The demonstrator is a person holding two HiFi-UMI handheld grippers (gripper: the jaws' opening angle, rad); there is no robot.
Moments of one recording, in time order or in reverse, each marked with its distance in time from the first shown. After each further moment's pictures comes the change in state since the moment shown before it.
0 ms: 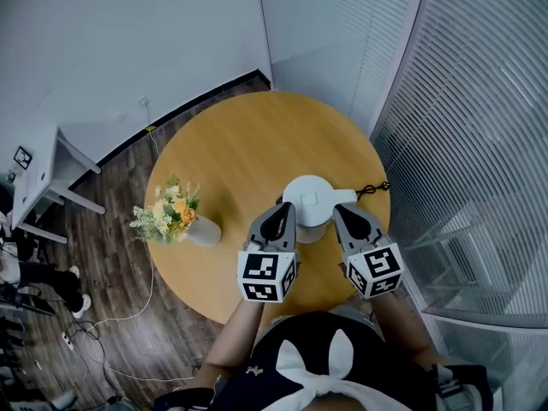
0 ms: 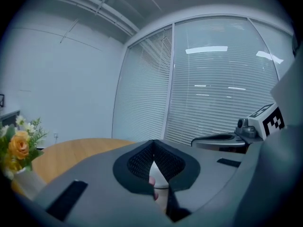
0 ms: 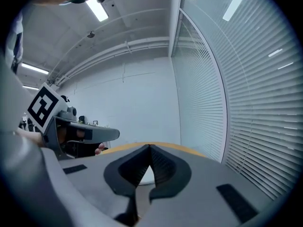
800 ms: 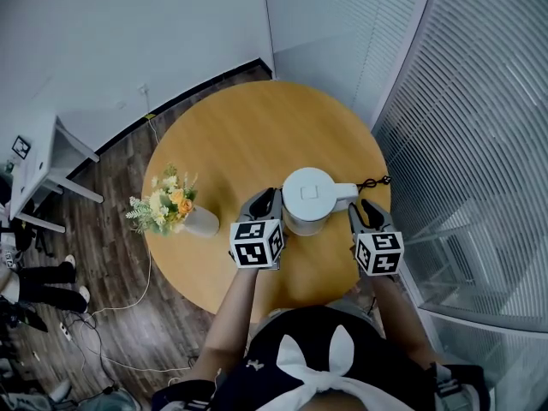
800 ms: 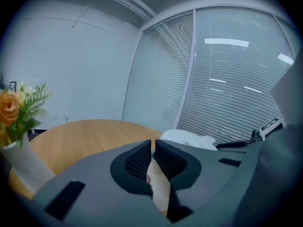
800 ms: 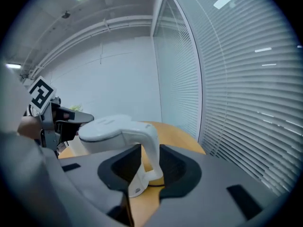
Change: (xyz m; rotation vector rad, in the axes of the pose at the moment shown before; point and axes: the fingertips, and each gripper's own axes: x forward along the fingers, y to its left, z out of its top) left arm 0.039 0.062 -0.057 -0.133 0.142 0.103; right arm 0.004 -0.078 -0.091 0.102 0.221 -0.209
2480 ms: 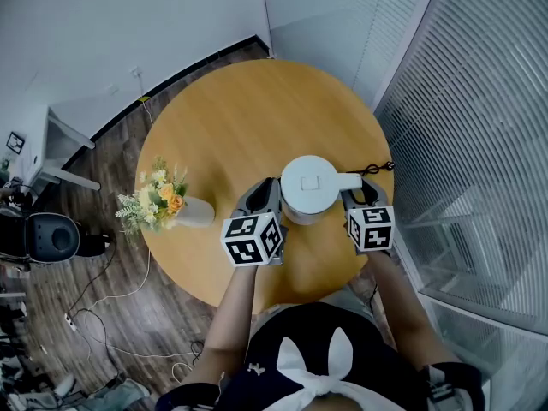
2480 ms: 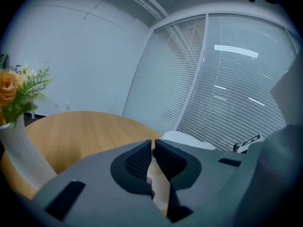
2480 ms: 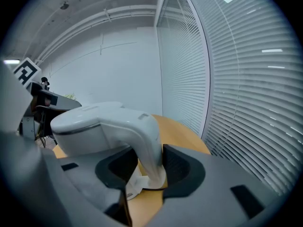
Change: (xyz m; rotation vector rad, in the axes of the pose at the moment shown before) left arm 0.006 -0.002 -0.001 -0.124 0.008 -0.002; right arm 0.054 -0.006 -0.010 -0.042 0.085 0.009
